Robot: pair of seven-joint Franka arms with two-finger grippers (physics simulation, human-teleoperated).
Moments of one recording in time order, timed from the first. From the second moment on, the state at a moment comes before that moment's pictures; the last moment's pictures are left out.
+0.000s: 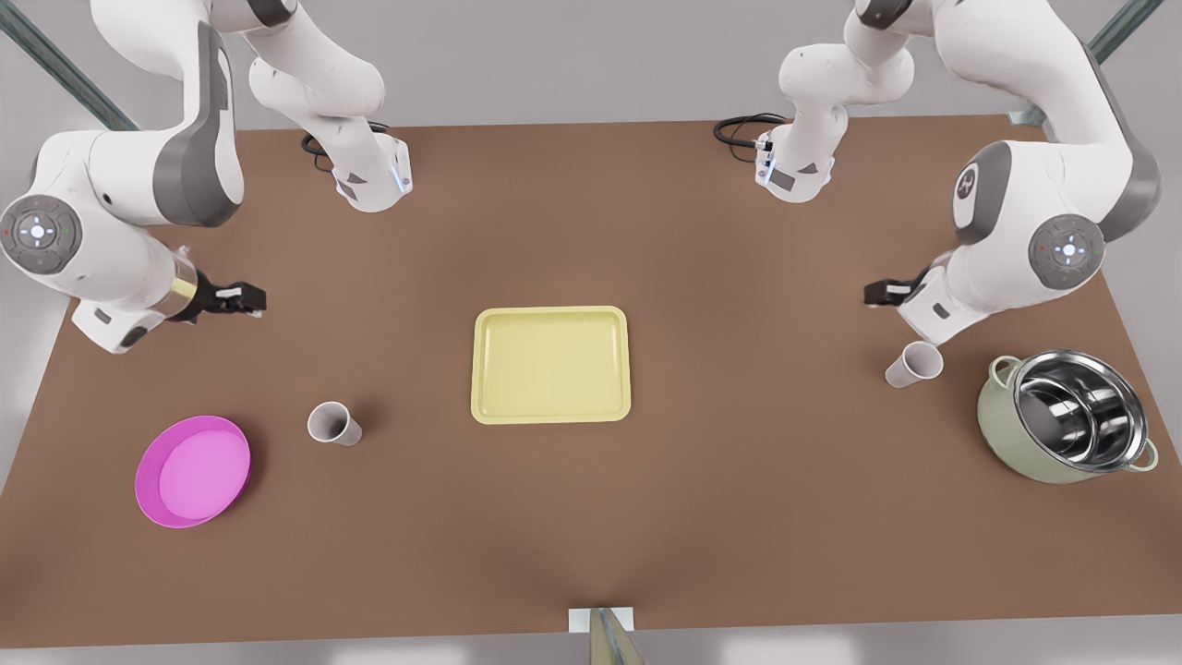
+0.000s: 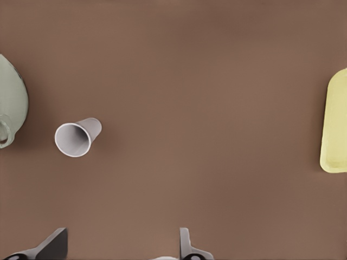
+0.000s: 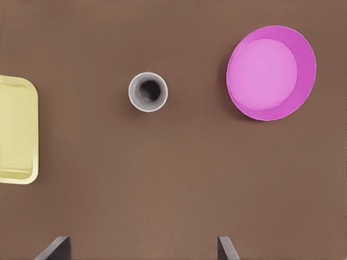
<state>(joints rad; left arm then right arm) -0.05 0.22 -0.07 -1.39 0.04 1.34 -0.03 -0.11 0.15 0.16 -1.45 -0.11 1.40 -0.08</state>
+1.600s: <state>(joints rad) -0.02 0.43 0.17 -1.97 0.02 2.19 0.07 -0.20 0.61 0.17 -1.72 -0.08 2.17 -0.14</state>
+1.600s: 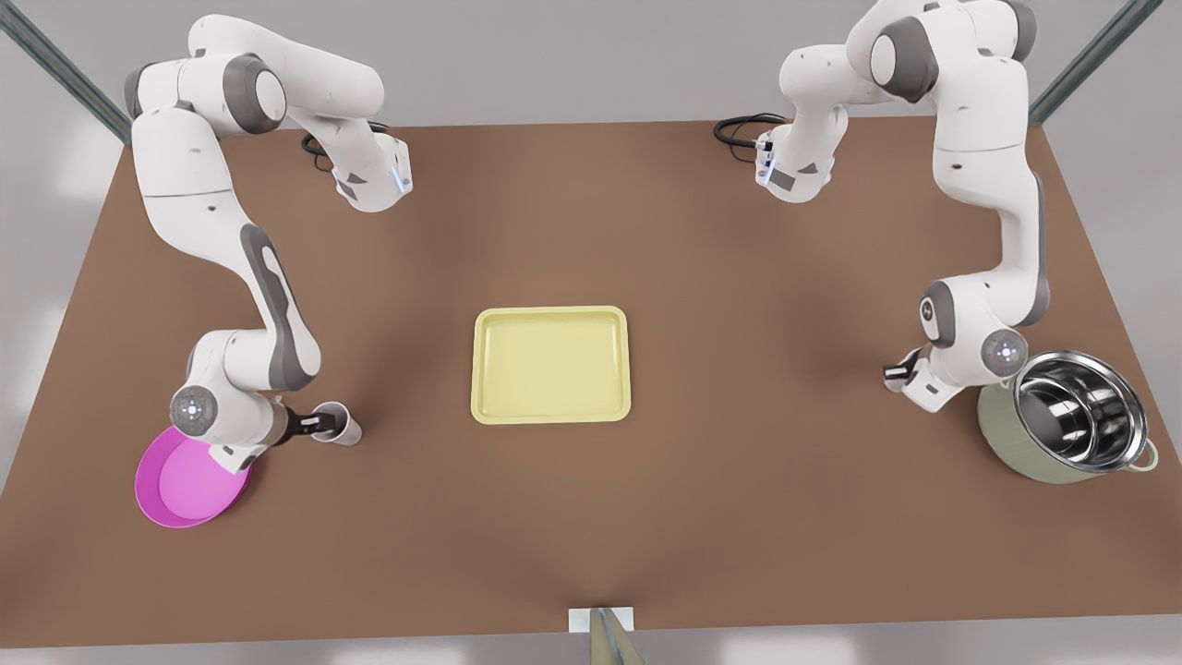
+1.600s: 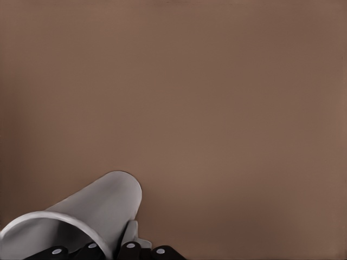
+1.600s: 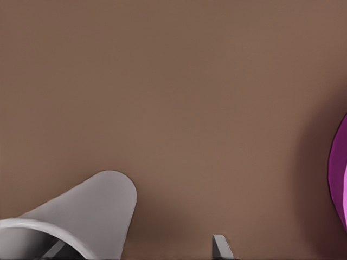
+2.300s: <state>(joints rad) -0.64 0.75 -0.19 -1.36 0.03 2.09 -0.81 0.00 0.59 0.45 -1.65 -0.09 2.21 -0.19</state>
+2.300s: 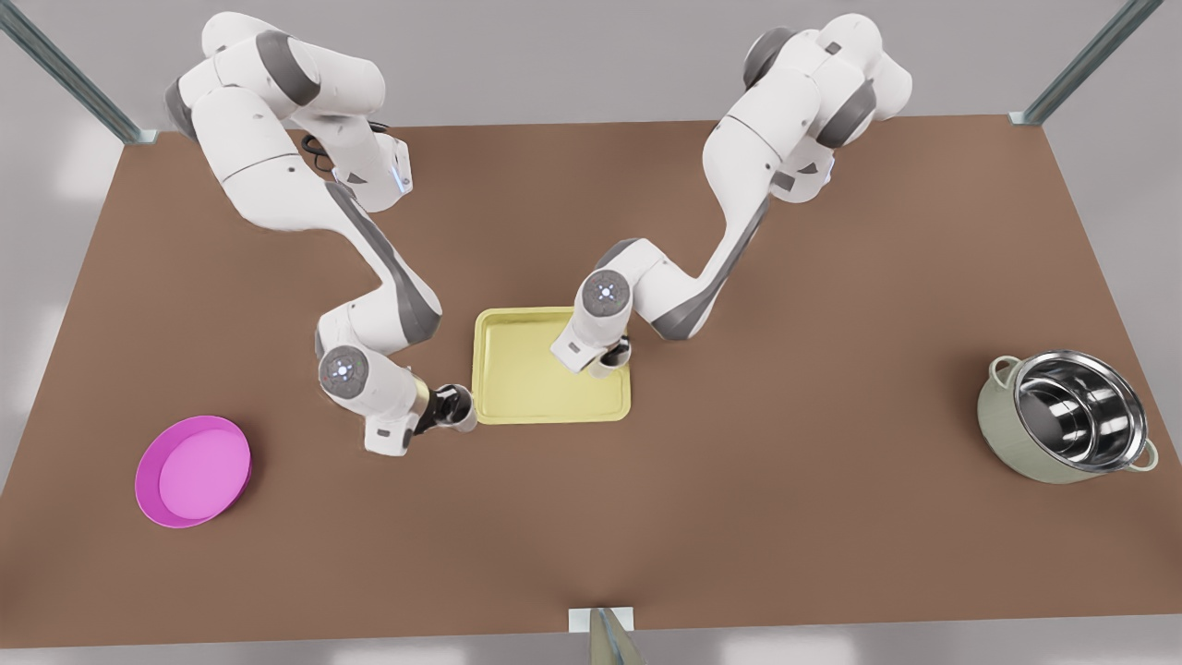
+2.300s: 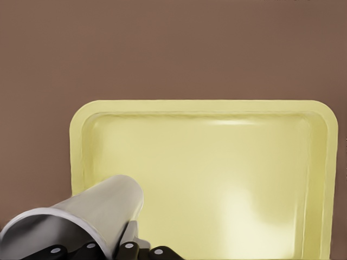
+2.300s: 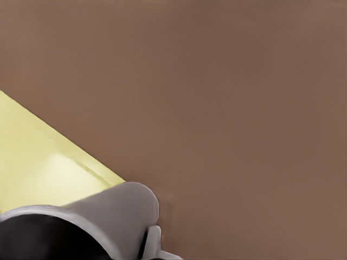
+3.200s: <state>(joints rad) -0.68 0.72 -0.18 -1.36 0.11 2.04 -1.32 0.14 0.63 0.44 -1.83 -0.19 2.54 -0.14</state>
